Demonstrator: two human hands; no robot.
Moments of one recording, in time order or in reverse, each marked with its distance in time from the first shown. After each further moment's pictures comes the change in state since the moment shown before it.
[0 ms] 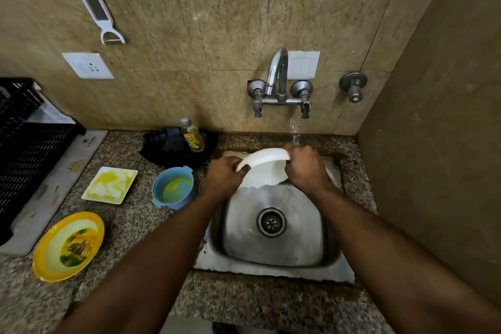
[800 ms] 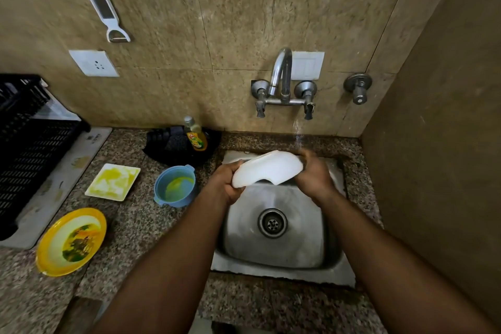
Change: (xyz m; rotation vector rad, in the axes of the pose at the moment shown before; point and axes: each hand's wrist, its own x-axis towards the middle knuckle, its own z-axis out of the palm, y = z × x) left_hand 0.003 0.024 0.003 -1.440 -0.179 -0.906; right_hand -0.009 0.026 0.035 0.834 -0.094 0.364
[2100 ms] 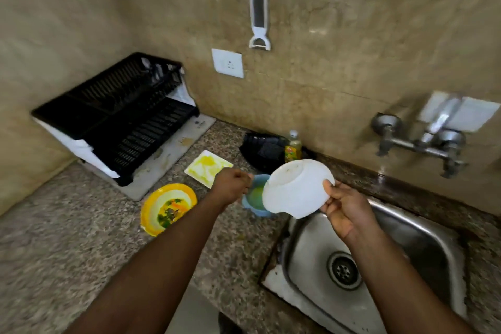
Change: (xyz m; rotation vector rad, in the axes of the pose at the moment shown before) left_hand -0.045 0.109 -0.211 0.812 0.462 0.458; right_hand -0.018 -0.117 0.143 0.994 -0.418 0.393
